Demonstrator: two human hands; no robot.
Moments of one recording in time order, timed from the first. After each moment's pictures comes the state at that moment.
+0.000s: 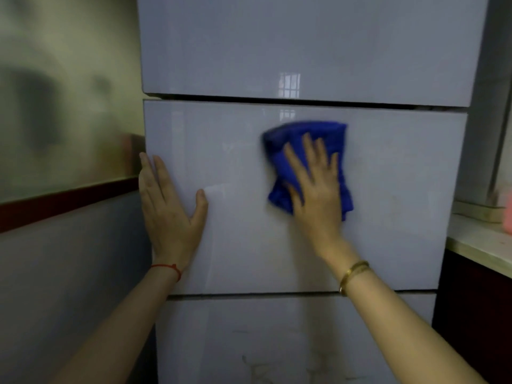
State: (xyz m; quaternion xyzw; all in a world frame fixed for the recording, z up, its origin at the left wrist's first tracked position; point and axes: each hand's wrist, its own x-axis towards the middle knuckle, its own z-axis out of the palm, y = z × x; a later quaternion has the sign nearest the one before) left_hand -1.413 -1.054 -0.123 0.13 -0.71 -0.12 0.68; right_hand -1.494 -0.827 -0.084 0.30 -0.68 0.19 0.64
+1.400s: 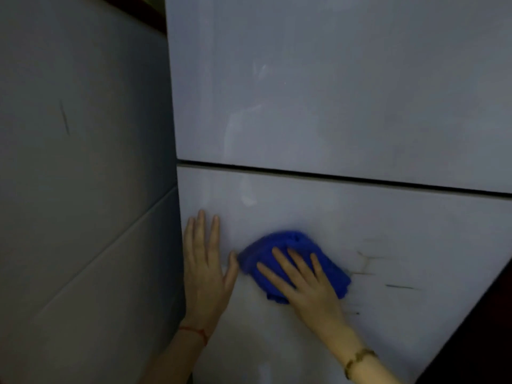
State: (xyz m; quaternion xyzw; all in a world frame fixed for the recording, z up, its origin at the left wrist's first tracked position) left_hand -1.384 -1.034 -0.450 0.11 -0.82 -0.12 0.56; right_hand -1.468 -0.838 -0.462 0.45 -0.74 -0.04 0.49
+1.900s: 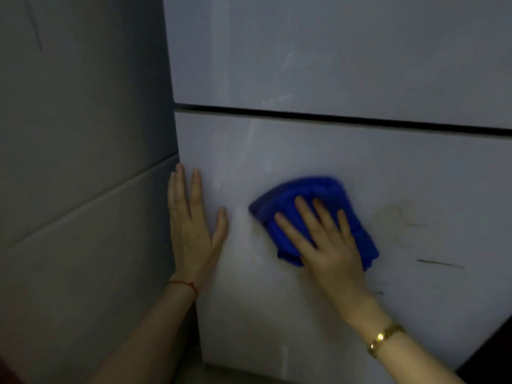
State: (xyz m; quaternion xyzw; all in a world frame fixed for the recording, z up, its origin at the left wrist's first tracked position) left_hand -1.387 -1.058 -0.458 0.14 -0.78 -0.13 0.59; right_hand -1.476 -0.840 -0.461 0.42 -0.72 0.07 0.55
